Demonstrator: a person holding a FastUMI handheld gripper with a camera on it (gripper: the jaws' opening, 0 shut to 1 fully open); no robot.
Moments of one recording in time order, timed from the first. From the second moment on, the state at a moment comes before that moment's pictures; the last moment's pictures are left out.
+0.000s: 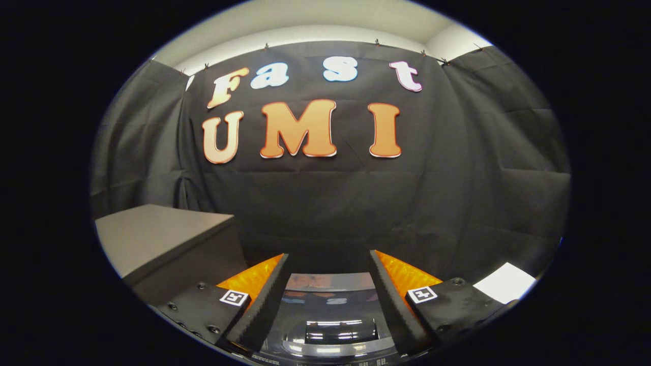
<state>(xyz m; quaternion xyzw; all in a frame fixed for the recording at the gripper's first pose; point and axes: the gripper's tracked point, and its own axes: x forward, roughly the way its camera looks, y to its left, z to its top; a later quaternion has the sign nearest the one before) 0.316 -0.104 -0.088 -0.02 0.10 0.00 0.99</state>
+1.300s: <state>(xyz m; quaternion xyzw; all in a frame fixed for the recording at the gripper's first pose) 0.061 -0.068 0.021 -0.01 0.00 0.09 1.00</state>
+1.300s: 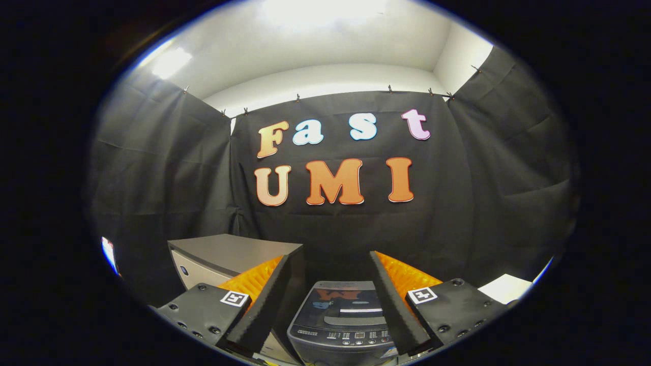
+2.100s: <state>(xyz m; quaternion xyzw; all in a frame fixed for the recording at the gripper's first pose) 0.047 -0.056 0.015 -0.01 0.01 0.10 1.00</state>
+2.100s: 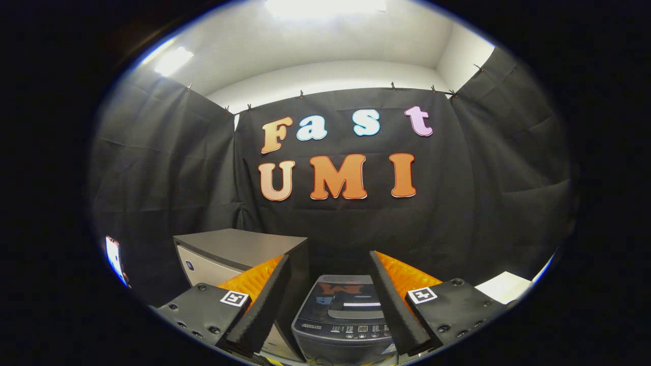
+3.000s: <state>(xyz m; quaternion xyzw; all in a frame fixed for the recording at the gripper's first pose) 0.047 -0.055 0.016 0.00 0.02 0.10 1.00</state>
